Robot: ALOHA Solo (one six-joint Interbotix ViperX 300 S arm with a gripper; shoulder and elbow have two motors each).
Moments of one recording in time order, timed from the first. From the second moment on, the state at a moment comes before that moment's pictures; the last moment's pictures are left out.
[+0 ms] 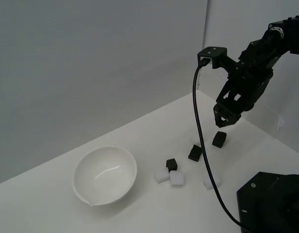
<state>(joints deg) 6.9 122.9 122.5 139.0 139.0 -3.1 60.1 18.0</state>
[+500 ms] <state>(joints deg) 12.4 120.8 120.3 144.5 144.7 -3.1 48.6 20.8</state>
